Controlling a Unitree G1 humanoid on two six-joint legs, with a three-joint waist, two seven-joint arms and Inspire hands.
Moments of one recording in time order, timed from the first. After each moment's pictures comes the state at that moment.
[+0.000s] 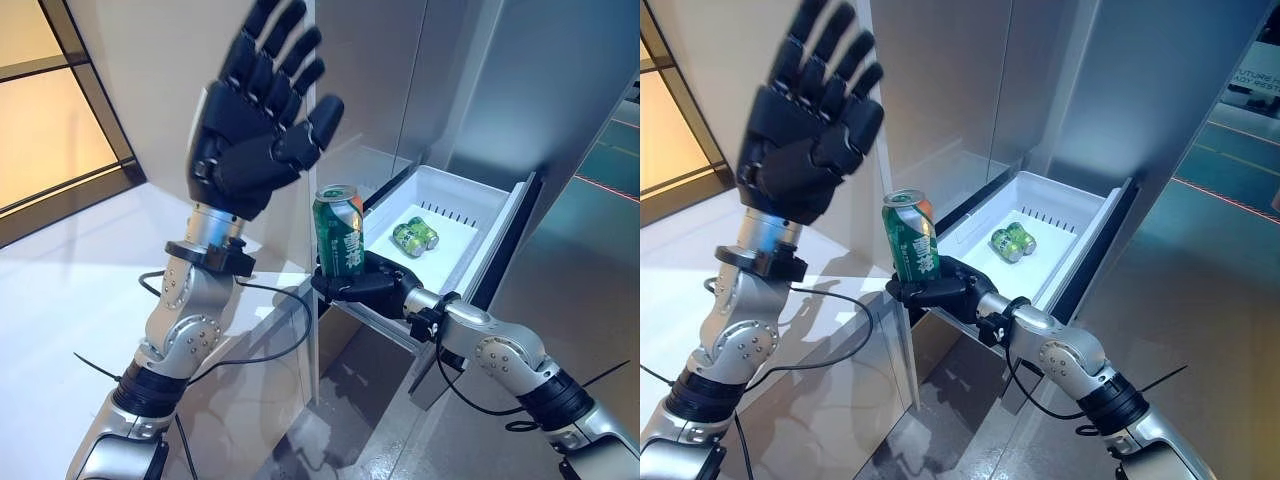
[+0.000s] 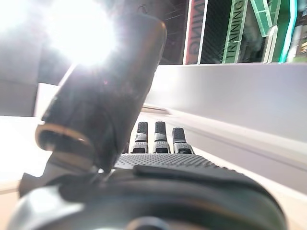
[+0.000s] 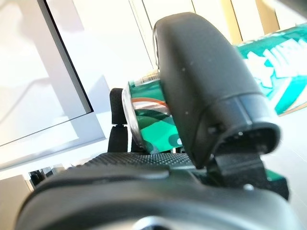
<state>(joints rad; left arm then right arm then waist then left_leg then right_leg) -0.48 0.56 -0.21 -0.28 -1.01 -0.24 0.01 -0.43 -0.58 0.45 -0.10 1.04 0.42 0.02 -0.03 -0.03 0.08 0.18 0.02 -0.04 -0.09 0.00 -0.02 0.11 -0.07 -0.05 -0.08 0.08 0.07</state>
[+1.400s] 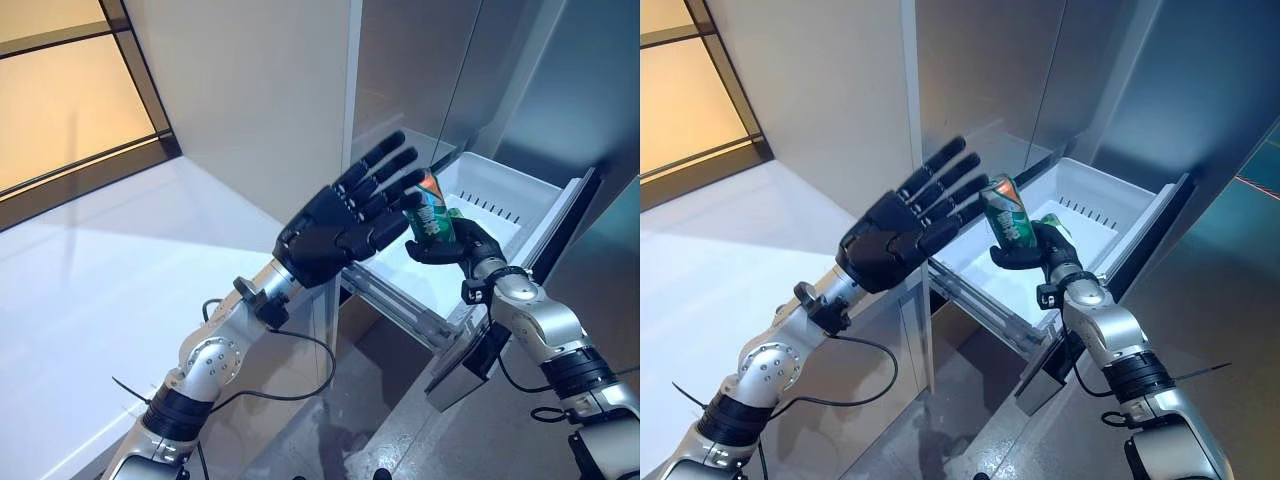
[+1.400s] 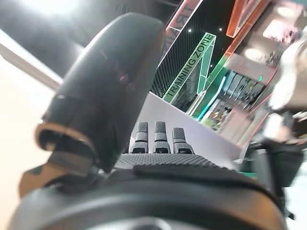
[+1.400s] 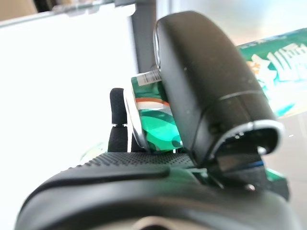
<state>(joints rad) -0.31 0.40 -0.29 -0.21 -1.29 0.26 -0.30 -0.56 -0.67 0.29 0.34 0.56 0.34 -0.15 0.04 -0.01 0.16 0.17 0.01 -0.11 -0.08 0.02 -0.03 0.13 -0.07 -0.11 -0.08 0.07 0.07</state>
